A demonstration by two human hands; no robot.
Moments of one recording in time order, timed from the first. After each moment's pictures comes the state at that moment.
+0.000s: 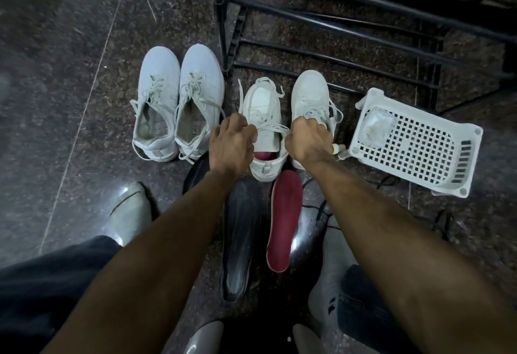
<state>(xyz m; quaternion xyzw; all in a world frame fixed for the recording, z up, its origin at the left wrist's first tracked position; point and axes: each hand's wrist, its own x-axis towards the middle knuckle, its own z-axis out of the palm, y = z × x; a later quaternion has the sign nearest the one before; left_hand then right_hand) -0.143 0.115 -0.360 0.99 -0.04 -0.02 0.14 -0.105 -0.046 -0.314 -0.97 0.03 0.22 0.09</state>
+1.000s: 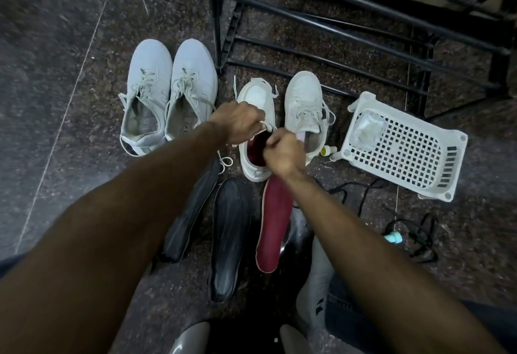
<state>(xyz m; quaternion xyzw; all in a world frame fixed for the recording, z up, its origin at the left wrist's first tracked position) -0.071 0.112 -0.335 0.95 -0.24 -0.20 0.08 -0.135 -0.022 -0.320 -0.89 0.17 0.23 0.36</state>
